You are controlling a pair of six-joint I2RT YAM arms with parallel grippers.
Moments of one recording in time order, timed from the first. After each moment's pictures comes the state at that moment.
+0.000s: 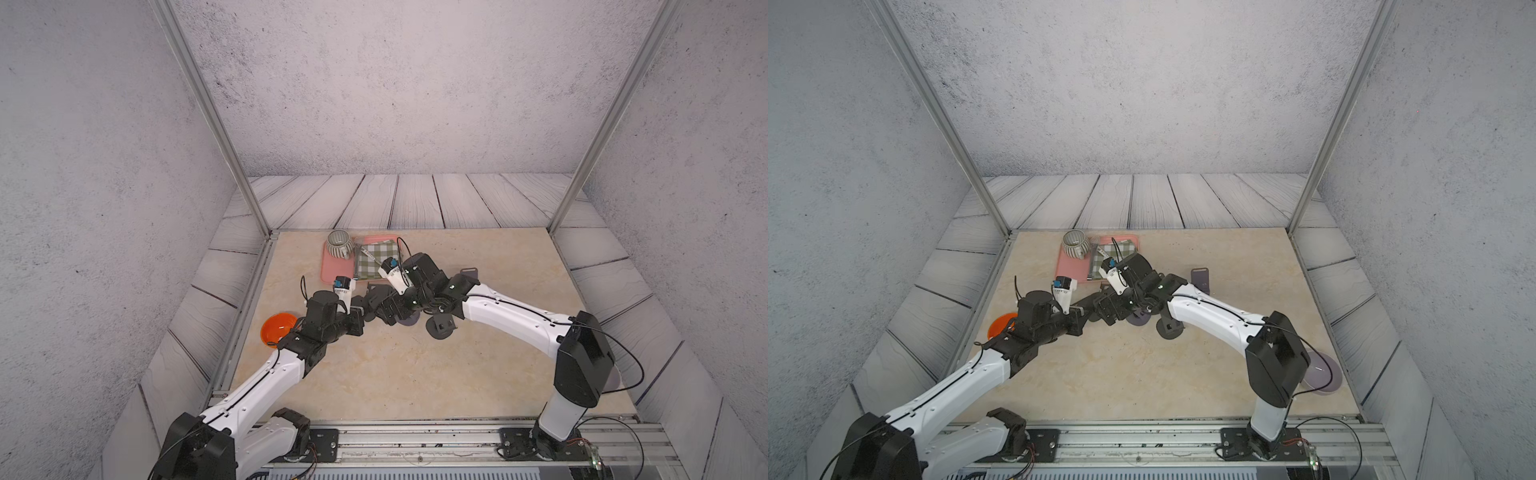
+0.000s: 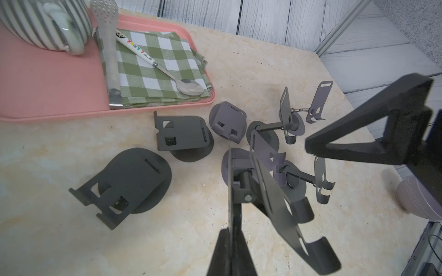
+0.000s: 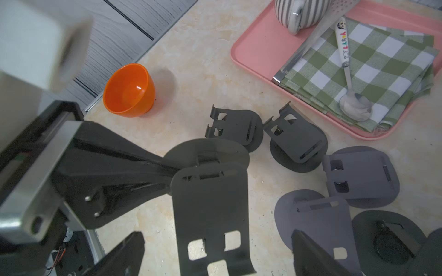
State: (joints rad) left arm -0.42 1.05 0.56 -0.06 0.23 -0.35; right arm 0.85 1.75 1.45 -0.49 -0.23 0.15
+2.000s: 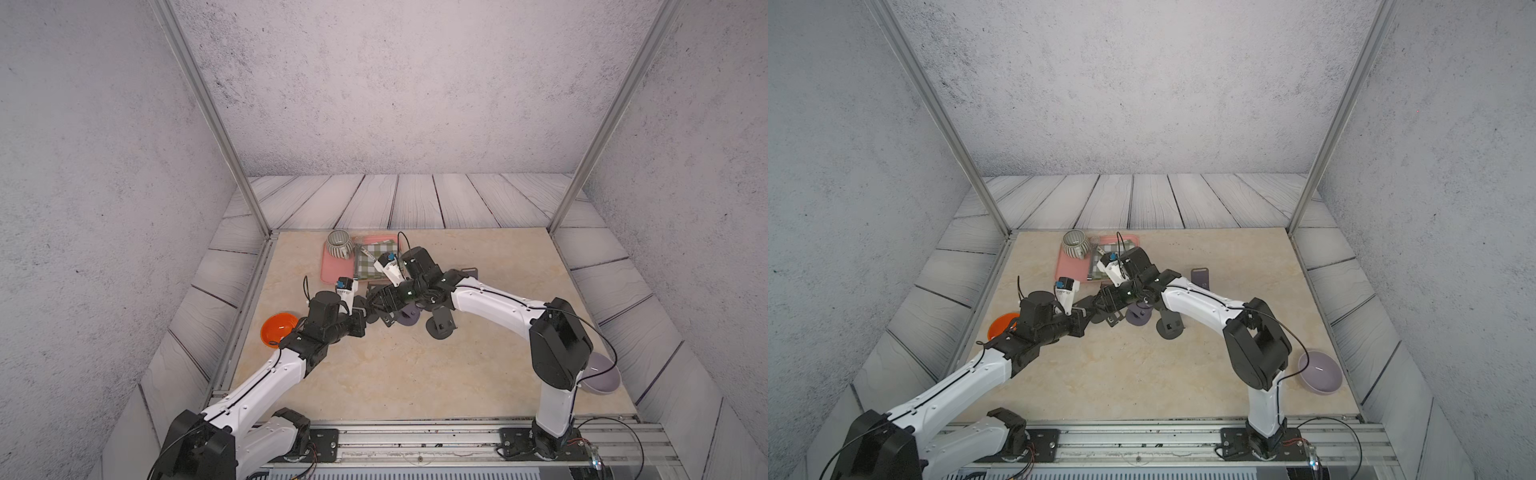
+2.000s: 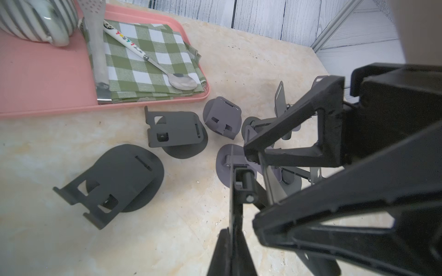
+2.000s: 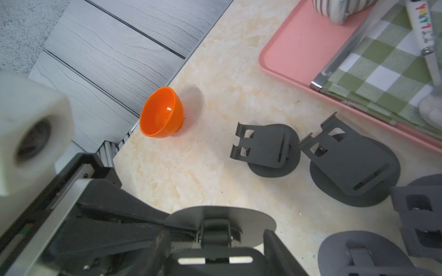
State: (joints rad) left arm -0.44 1.07 0.56 -0.06 0.23 -0.36; right arm 0.79 1.86 1.46 -0.33 -0.46 0.26
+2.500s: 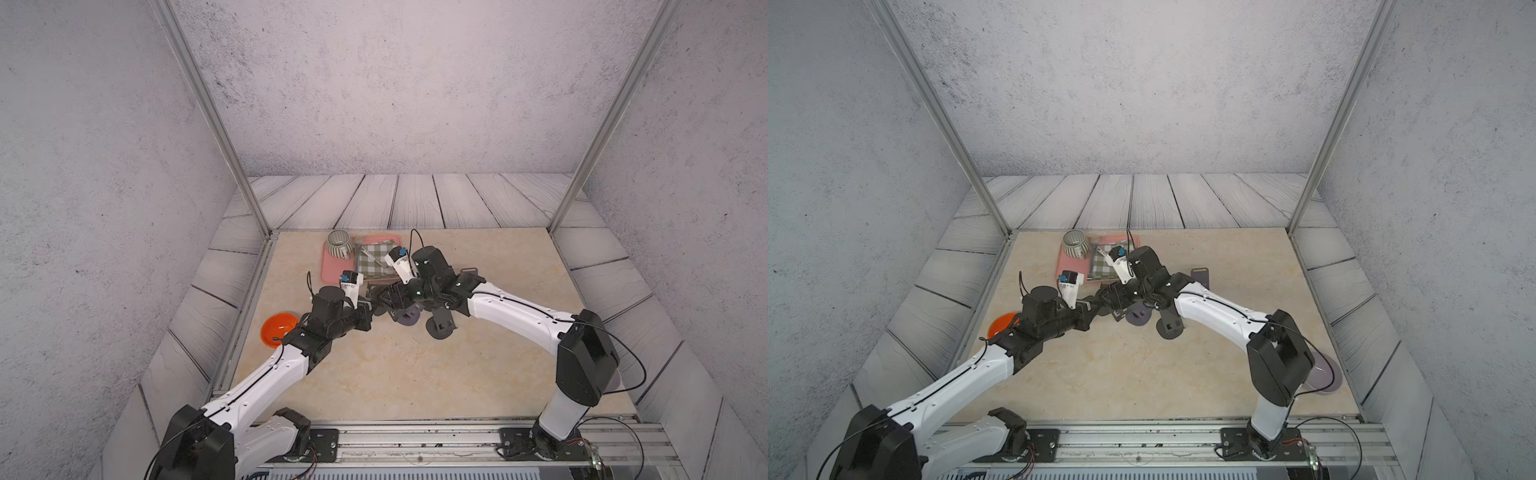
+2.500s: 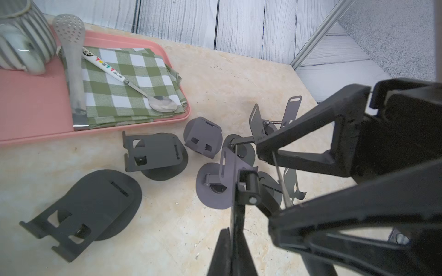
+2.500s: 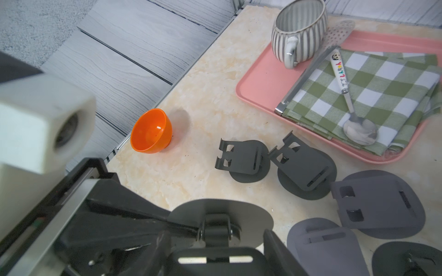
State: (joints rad) left arm -0.47 1.09 0.62 -0.01 0.23 -0.40; right arm 0.79 1.71 1.37 -0.30 -0.32 0.26
